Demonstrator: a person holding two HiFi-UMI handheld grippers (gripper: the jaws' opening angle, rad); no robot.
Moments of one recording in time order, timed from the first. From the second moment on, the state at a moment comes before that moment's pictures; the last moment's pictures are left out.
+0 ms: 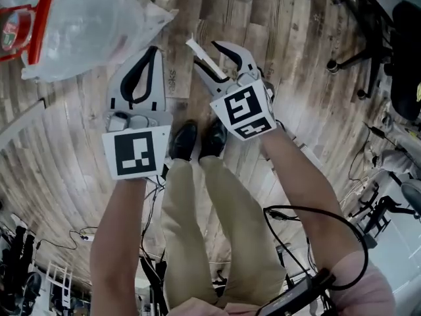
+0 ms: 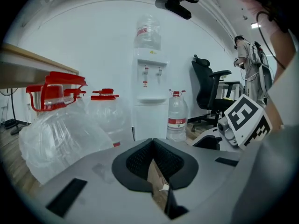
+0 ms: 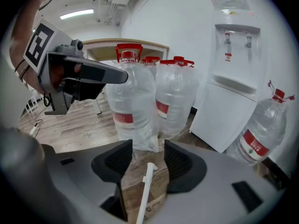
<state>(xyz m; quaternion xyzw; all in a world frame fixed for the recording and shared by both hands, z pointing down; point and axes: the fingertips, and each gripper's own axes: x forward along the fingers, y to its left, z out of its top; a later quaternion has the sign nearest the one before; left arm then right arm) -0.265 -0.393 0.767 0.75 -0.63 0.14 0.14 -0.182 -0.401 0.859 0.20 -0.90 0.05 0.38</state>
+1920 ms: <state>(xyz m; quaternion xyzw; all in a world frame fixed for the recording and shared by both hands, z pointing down) -0.272 -0.395 0.860 0.75 -0.63 0.15 0.15 -0.166 -0.407 1.058 0.20 -0.85 0.11 0.48</state>
